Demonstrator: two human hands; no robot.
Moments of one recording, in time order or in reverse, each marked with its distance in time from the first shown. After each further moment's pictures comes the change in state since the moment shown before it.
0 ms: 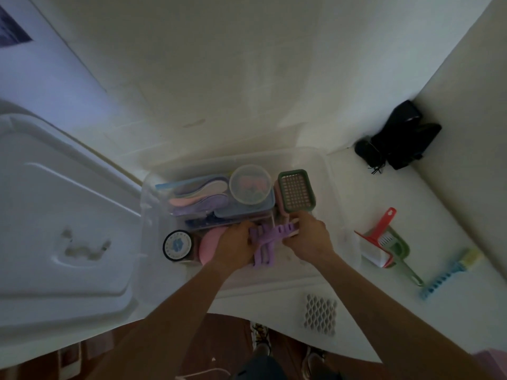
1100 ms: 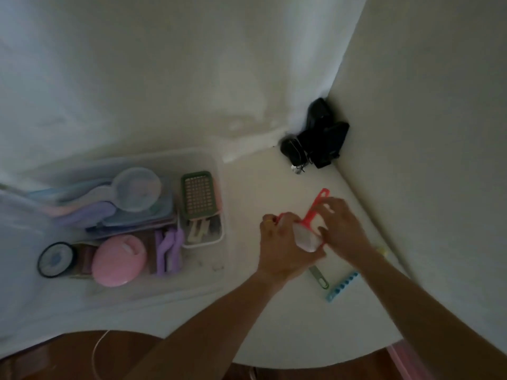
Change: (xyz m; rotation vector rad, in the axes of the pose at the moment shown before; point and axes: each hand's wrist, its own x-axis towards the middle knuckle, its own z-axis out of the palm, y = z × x) left_hand 0.019 0.267 0.199 -0.039 0.186 0.144; right_hand 0.045 0.267 -0.173 -0.500 0.268 -0.429
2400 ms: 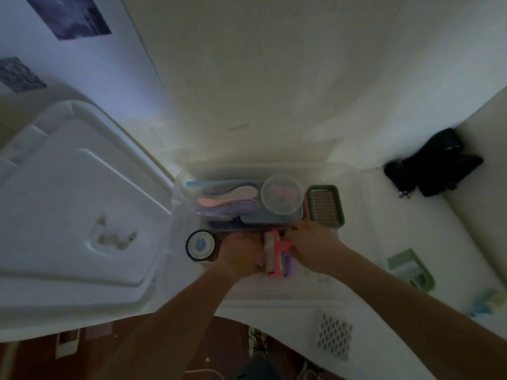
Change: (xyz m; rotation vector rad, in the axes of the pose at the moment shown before) left_hand -0.023 -0.274 -0.251 0.467 -0.490 -0.081; right_hand 0.100 -0.348 0.012 -0.082 -0.421 -0.393
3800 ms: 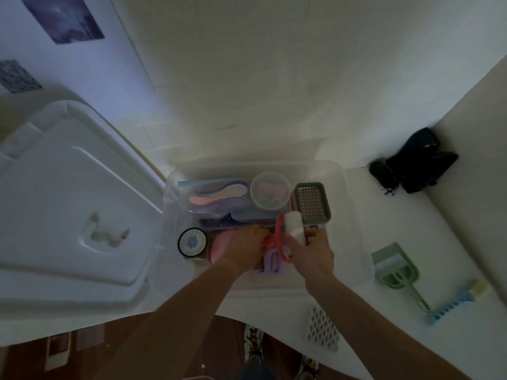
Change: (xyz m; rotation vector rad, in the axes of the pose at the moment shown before) left_hand -0.005 0.040 -0.015 -0.061 0.345 0.232; right_hand -0.035 -0.037 0.031 1.101 0.424 1.060
